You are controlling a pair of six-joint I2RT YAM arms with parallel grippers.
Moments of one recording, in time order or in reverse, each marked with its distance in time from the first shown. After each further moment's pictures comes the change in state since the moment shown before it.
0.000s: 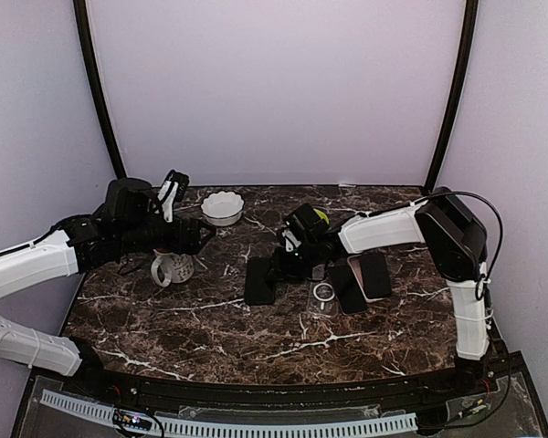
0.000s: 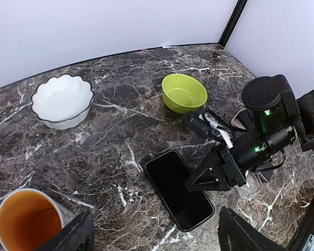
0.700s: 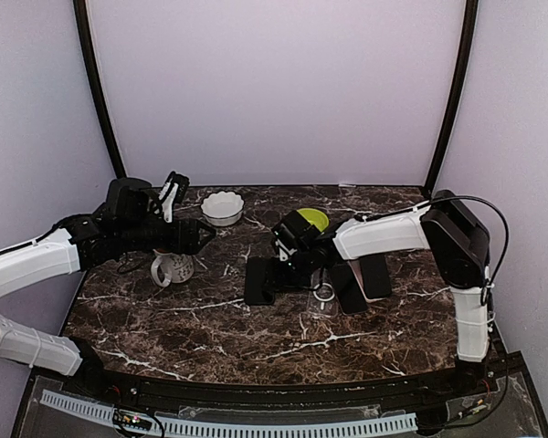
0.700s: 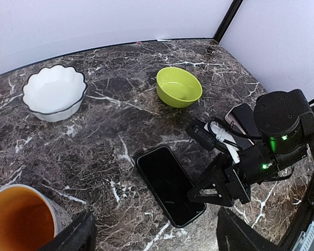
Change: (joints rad) left arm 0.040 0.017 0.000 -0.006 0.088 -0.020; right arm 0.086 -0.035 0.019 -0.127 0.141 -0.001
